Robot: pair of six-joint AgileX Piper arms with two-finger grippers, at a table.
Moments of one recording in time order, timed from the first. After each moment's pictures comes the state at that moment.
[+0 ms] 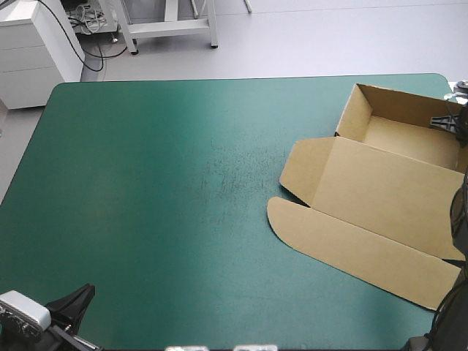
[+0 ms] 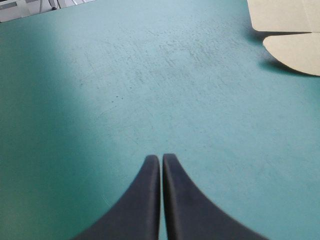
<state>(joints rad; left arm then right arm) -0.35 -0.02 -0.51 -0.08 0.98 0.13 -0.36 2.14 -2.05 -0.23 1.18 0.04</state>
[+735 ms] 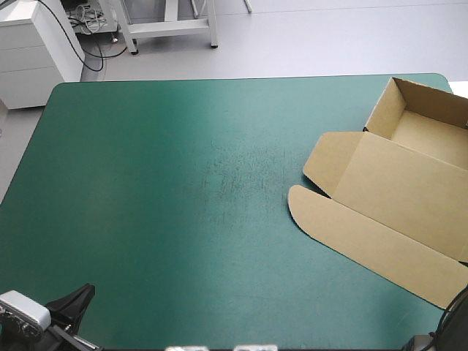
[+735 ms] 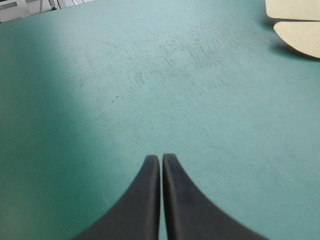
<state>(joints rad) -0.35 -0.02 -0.51 -0.08 0.98 0.13 -0.52 2.15 -2.05 -0.12 1.09 0.01</state>
